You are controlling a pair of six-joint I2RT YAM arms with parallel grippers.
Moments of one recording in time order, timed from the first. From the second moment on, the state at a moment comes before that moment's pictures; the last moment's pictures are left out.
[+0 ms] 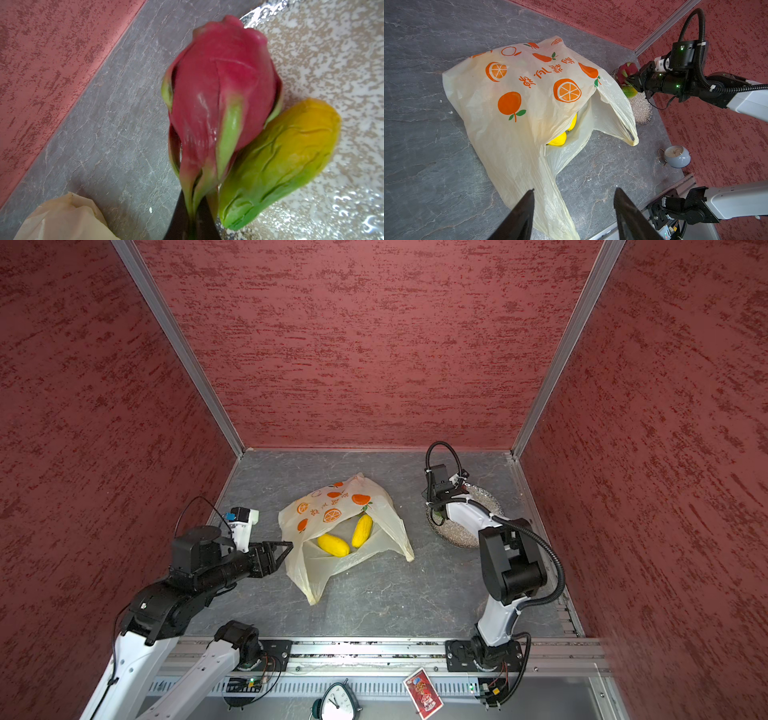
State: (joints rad) left arm -0.28 0.58 0.91 -0.93 0.29 -0.44; right arm 0.28 1.78 1.19 -0.30 0.26 1.04
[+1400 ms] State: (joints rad) left arm -0.30 0.62 0.91 -0.93 0.28 -0.44; right arm 0.25 1.06 0.88 -0.38 0.21 0.61
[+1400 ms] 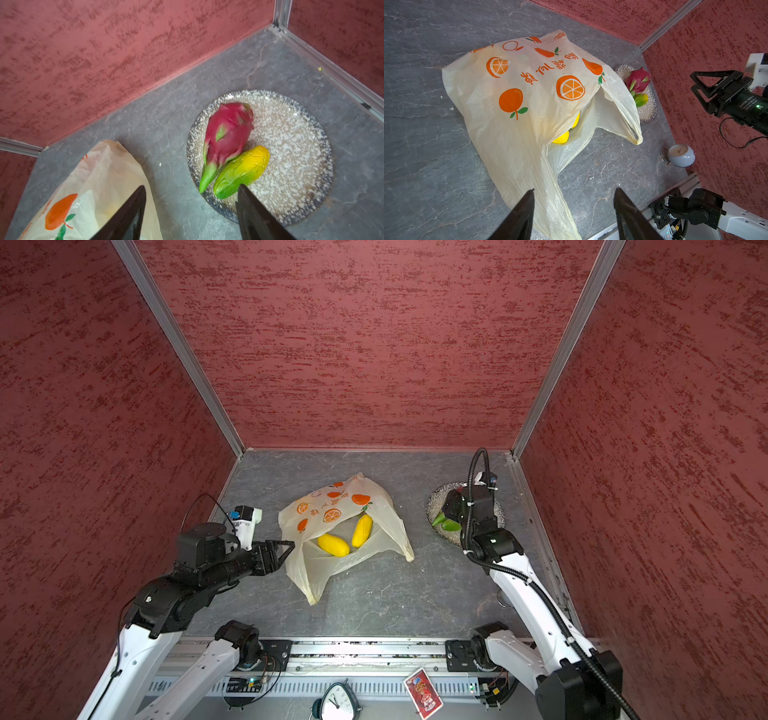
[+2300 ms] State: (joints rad) left arm -0.36 0.60 0.91 -0.94 0.22 -0.44; right arm 0.01 1.89 1.47 -0.72 0.02 0.72
